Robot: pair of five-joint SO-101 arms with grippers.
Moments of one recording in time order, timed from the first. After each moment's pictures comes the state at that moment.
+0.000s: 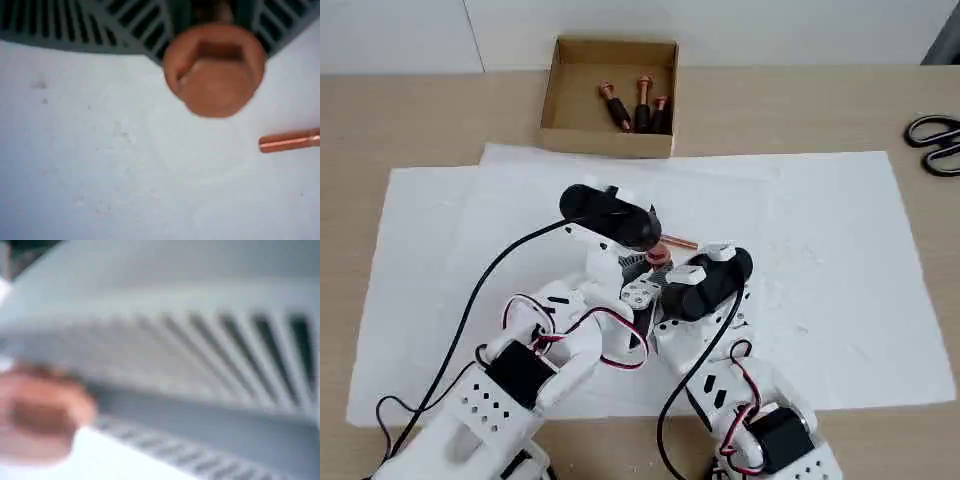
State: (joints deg) left arm 35.2 -54.7 57.6 43.2 20.5; right arm -32.9 -101.2 86.0 45.9 -6.5
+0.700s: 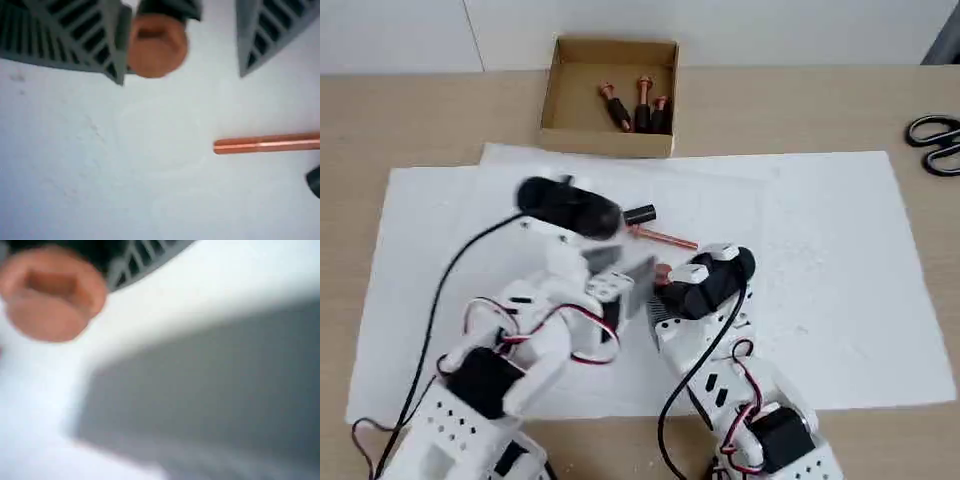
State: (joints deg) left arm 27.6 -61.3 51.6 55.2 20.4; right arm -31.4 -101.3 86.0 45.2 -6.5
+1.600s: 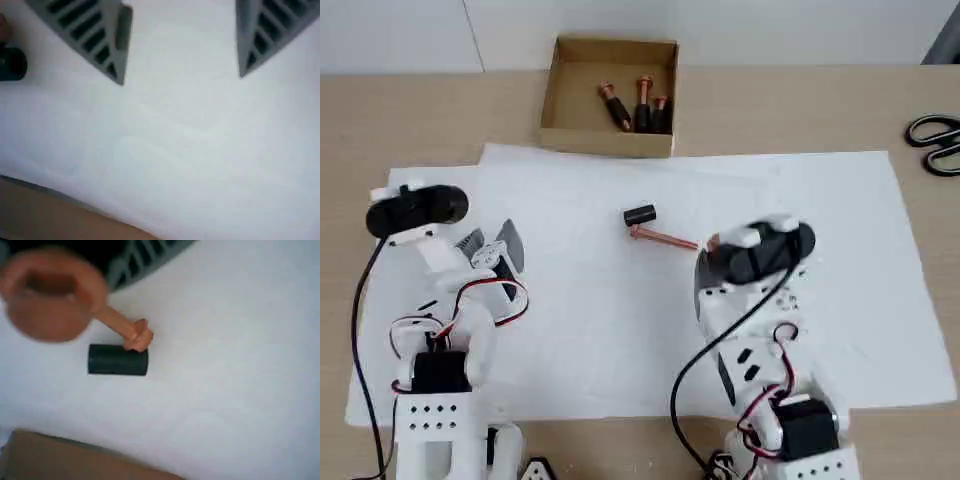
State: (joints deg) left arm -6.7 -65.6 70.1 39.7 20.4; right arm -17.5 -87.7 70.0 48.9 -2.9
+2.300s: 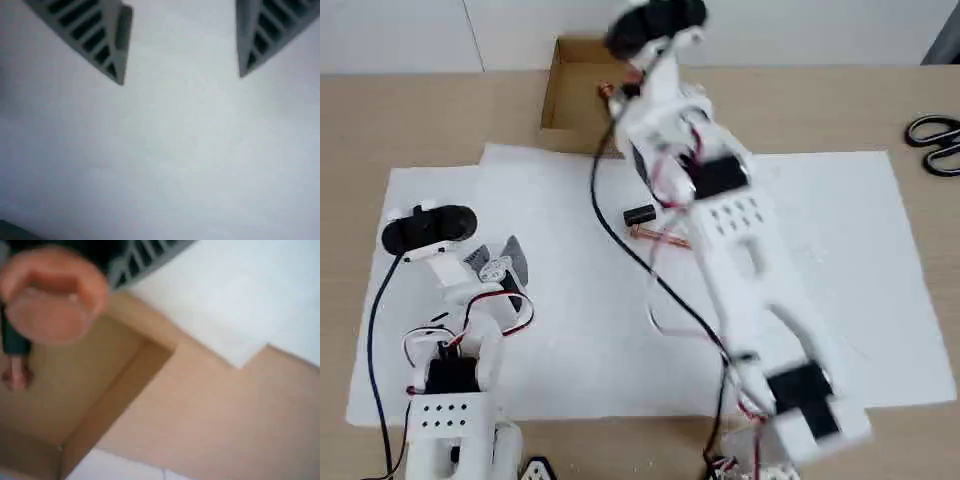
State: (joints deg) left arm -7.2 -65.6 80.4 31.4 20.5; right arm -24.5 3.2 -9.2 38.2 -2.9
